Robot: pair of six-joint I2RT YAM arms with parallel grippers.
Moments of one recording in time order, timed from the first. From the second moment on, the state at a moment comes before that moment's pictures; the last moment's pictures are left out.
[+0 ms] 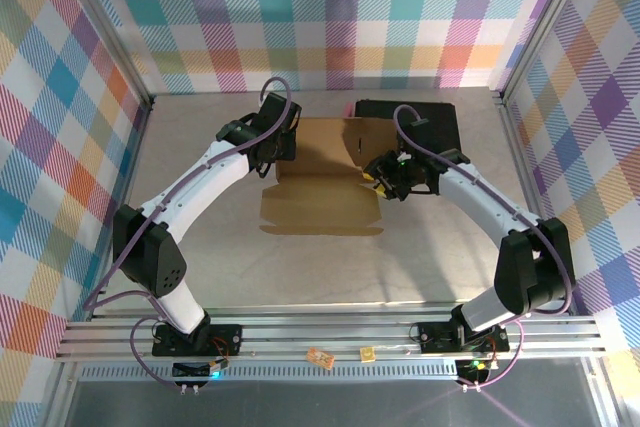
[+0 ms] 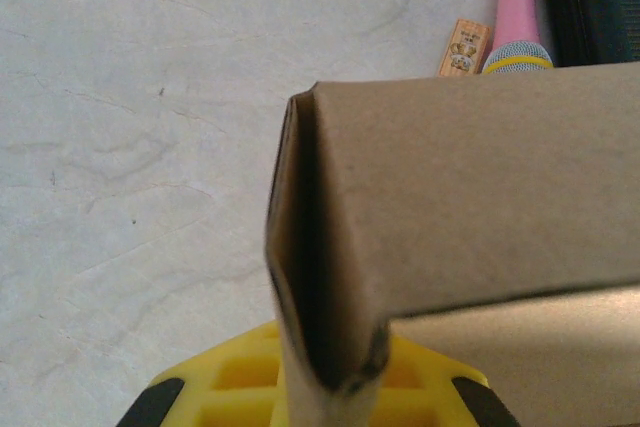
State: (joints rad) left arm -0.55 1.68 1.59 -0.81 -0.35 -0.37; right arm 0.38 1.51 1.15 -0.58 -0.39 1.11
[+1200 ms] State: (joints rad) left arm -0.54 1.68 1.59 -0.84 -0.38 -0.35; right arm 0.65 1.78 1.68 -1.05 0.01 0.51
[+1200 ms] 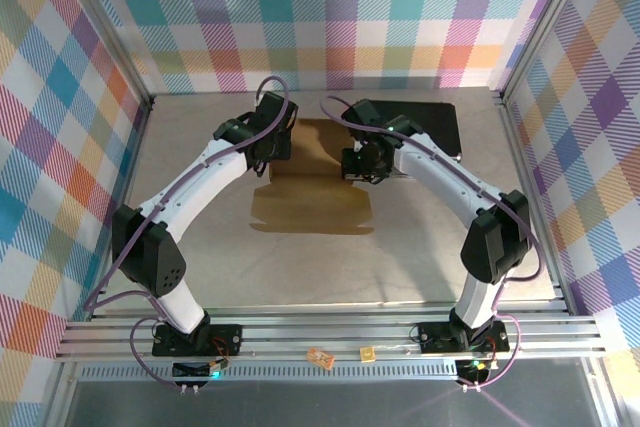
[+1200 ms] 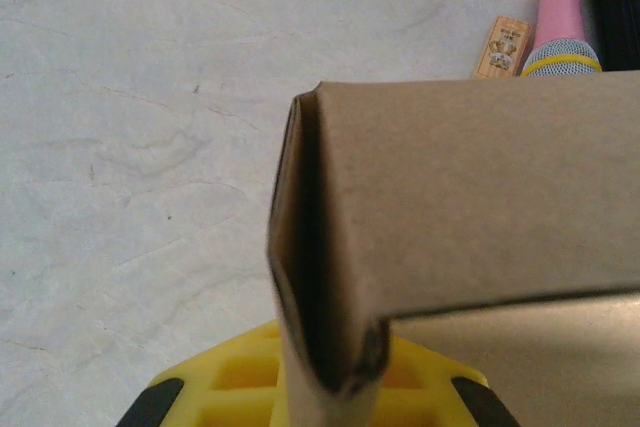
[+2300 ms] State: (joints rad) left arm -0.42 1.75 1.72 -0.95 -0.12 -0.35; right arm 0.35 1.31 1.62 -0.76 -0.30 0.15
